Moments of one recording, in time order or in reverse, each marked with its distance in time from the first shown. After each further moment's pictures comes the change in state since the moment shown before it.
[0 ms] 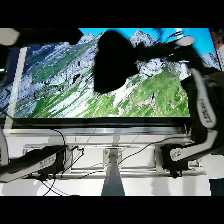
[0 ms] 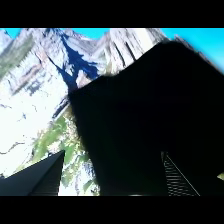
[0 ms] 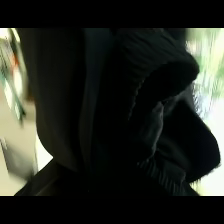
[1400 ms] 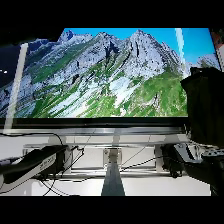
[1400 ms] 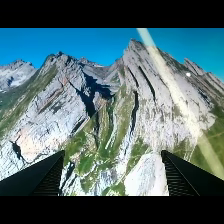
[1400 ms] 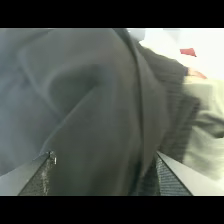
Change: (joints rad) left arm 0.032 0.129 0.000 0.058 -0.026 0.000; right arm -1.336 0.659 -0.011 -1.003 0.353 0.634
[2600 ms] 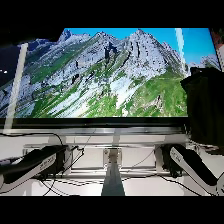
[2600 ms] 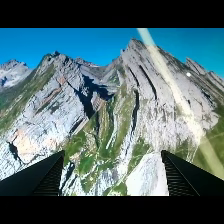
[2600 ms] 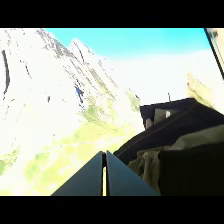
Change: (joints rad) left arm 0.000 0.000 0.000 0.000 0.000 0.000; right arm 1.163 0.000 0.003 -0.246 -0.359 -0.290
